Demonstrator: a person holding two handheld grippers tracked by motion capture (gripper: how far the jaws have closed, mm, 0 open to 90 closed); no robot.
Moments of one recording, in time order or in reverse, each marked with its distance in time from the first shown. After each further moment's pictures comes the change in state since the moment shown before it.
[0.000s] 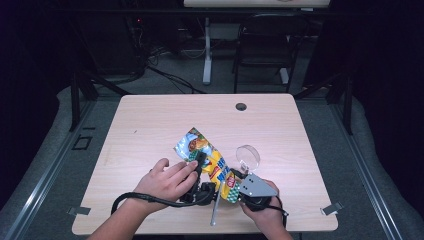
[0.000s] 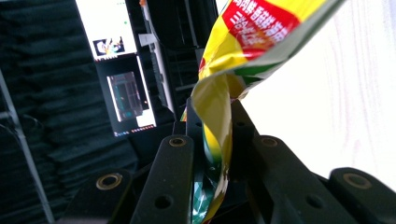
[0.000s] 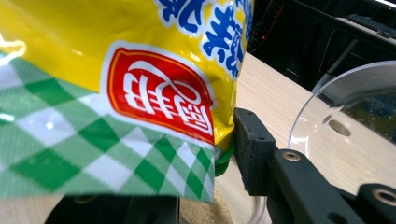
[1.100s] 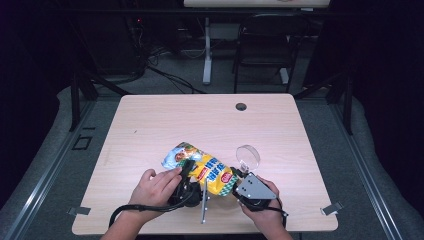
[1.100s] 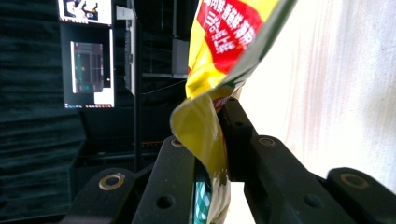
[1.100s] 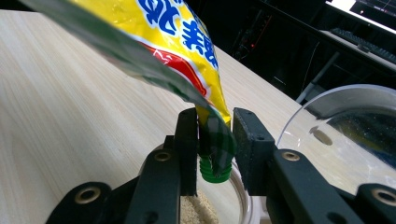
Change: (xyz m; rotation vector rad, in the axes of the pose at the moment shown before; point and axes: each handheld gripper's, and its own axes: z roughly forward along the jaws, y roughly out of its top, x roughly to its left) left arm -0.032 -0.023 0.008 -0.001 -0.081 -0.269; right arm 0.004 0.006 -0.003 -0.025 -0.048 -0.047
